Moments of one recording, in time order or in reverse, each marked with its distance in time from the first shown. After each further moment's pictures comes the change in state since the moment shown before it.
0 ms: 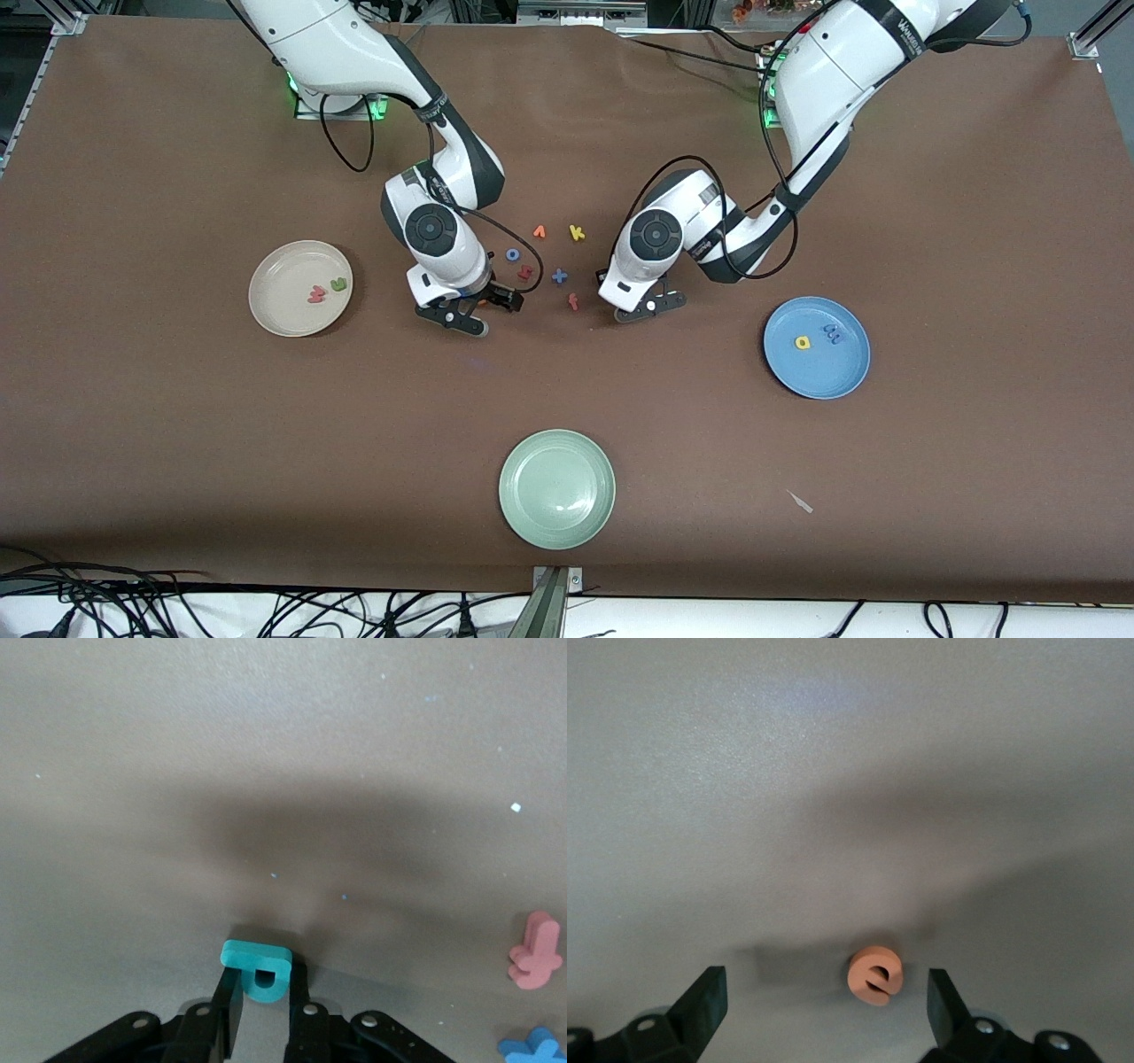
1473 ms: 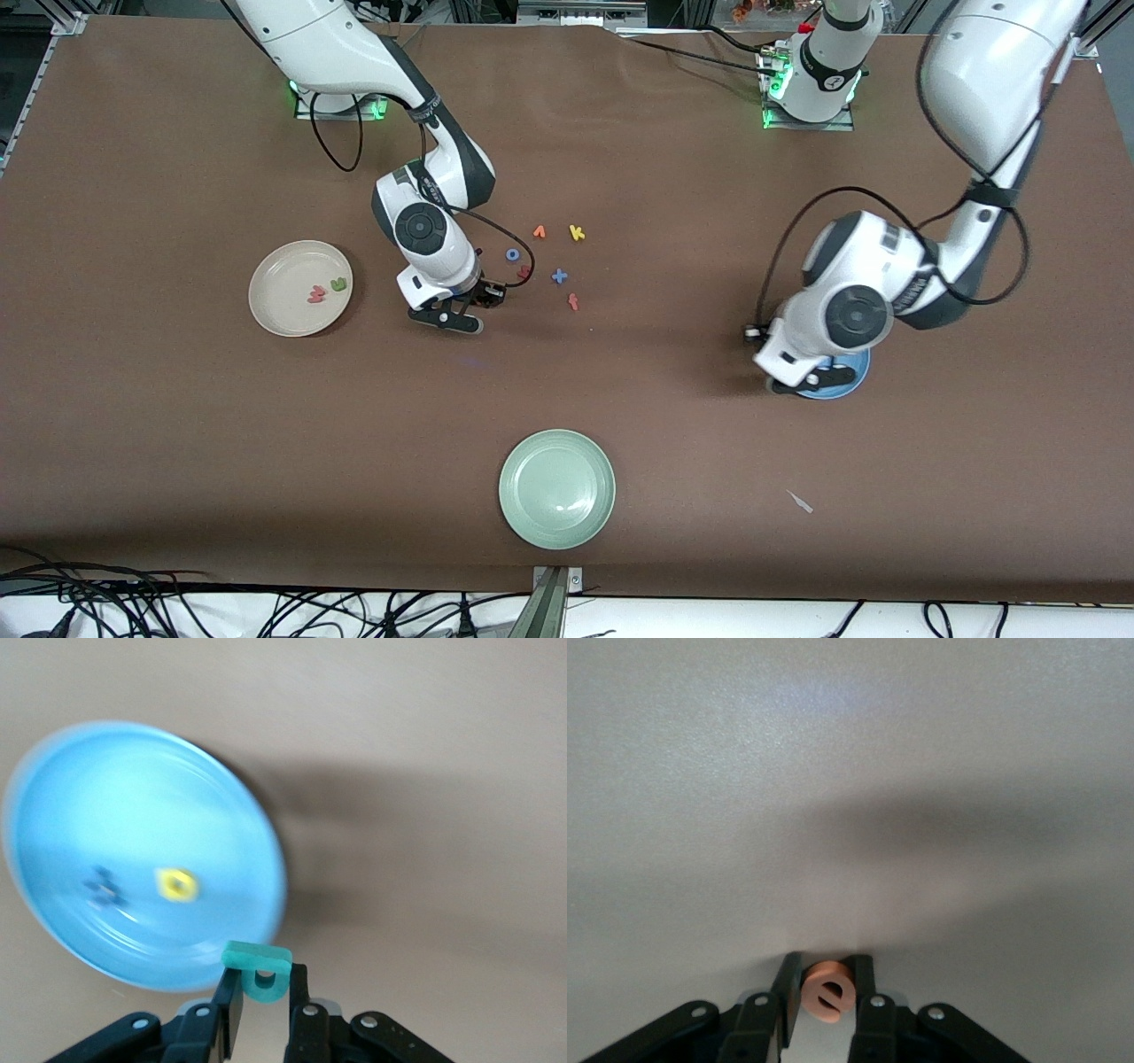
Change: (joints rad) left arm 0.376 -0.118 0.020 0.169 0.073 -0.378 0.532; right arm 0.000 -0.022 -0.021 -0.052 -0.007 0.025 -0.125
